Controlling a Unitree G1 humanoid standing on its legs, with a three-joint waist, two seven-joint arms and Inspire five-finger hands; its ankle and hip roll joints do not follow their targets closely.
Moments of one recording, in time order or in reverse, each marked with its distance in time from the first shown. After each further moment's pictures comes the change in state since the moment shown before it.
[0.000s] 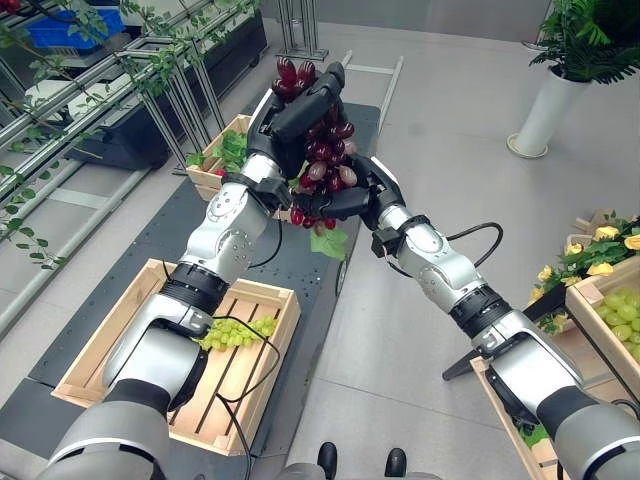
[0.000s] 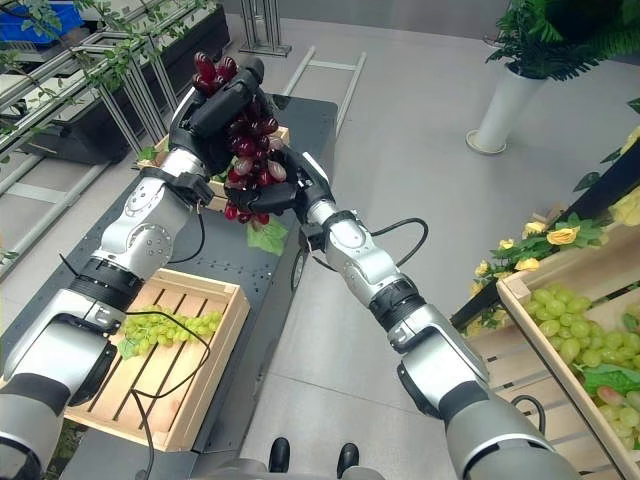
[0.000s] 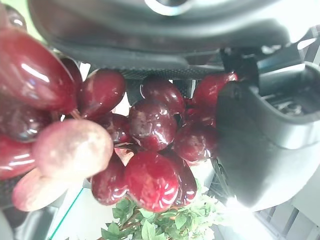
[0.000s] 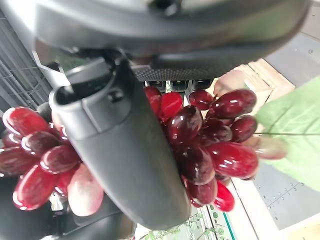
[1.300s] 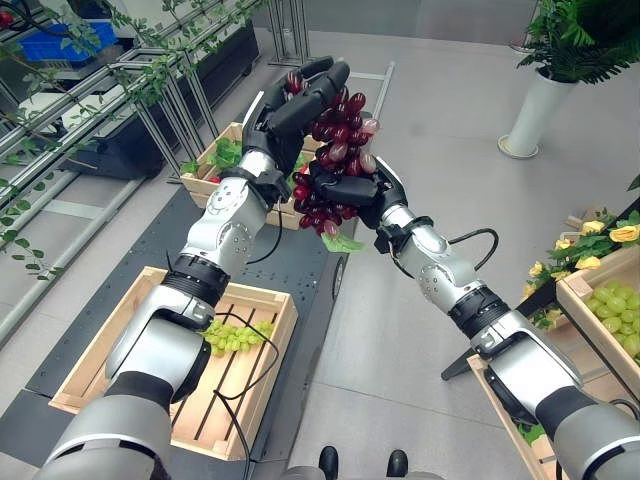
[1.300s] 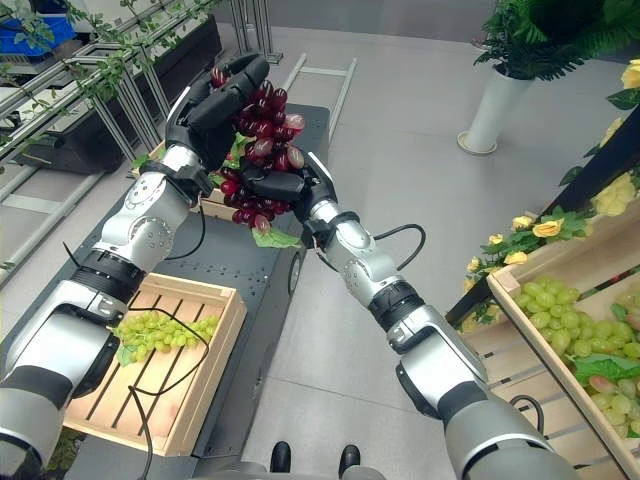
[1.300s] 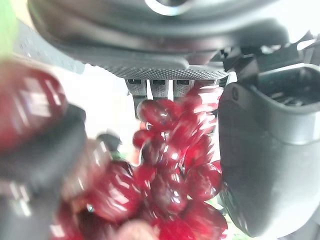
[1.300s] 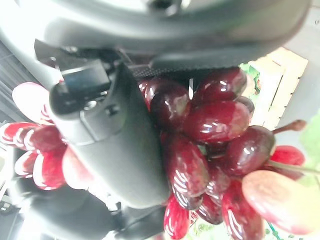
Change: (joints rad) left arm -0.049 0.021 -0.004 0.120 0.050 0.052 0.072; right arm 0.009 0.001 -0.001 0.038 0.194 -0.083 0.063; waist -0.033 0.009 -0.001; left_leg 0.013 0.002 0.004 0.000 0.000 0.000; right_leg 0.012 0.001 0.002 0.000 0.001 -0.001
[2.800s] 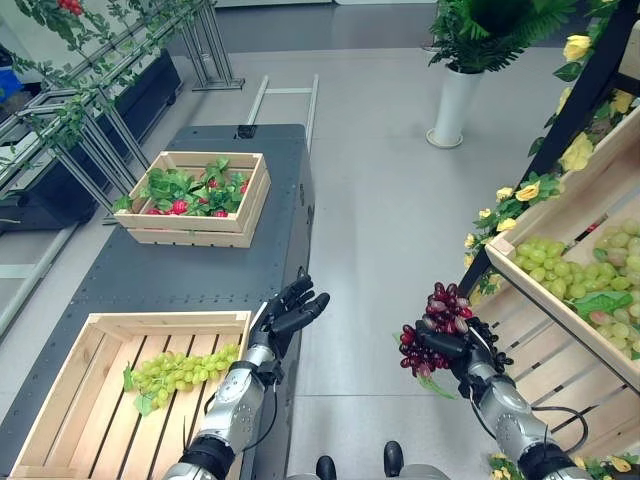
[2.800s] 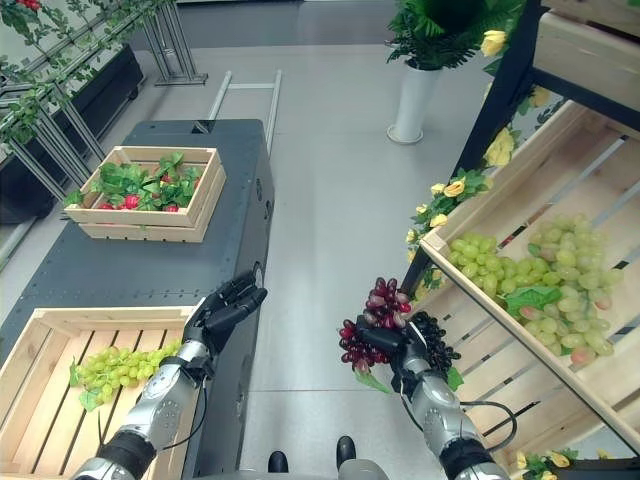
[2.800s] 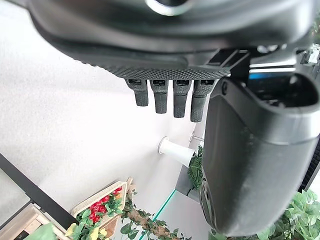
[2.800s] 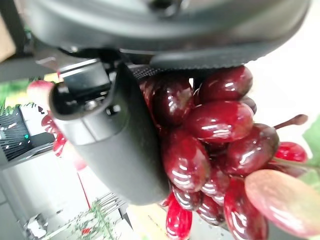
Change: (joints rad) left arm 0.891 -0.226 0.138 -0.076 0.280 -0.210 -0.152; right arm 0.853 -0.123 -0.308 0.030 -0.188 -0.040 0.107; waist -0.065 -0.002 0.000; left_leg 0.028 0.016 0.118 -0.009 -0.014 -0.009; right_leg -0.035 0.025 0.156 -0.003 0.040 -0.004
